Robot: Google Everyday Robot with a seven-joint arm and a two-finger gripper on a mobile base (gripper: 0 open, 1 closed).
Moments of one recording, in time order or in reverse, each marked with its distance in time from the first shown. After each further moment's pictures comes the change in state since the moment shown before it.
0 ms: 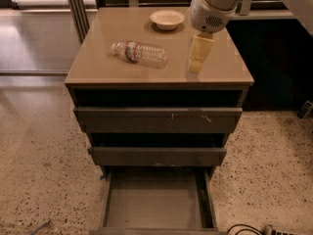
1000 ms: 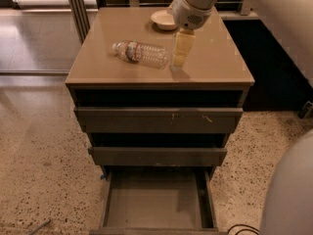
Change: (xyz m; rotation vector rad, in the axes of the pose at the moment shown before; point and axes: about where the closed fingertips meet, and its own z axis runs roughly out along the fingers) arm -0.031 -0.041 0.039 0.015 -0.062 -0.096
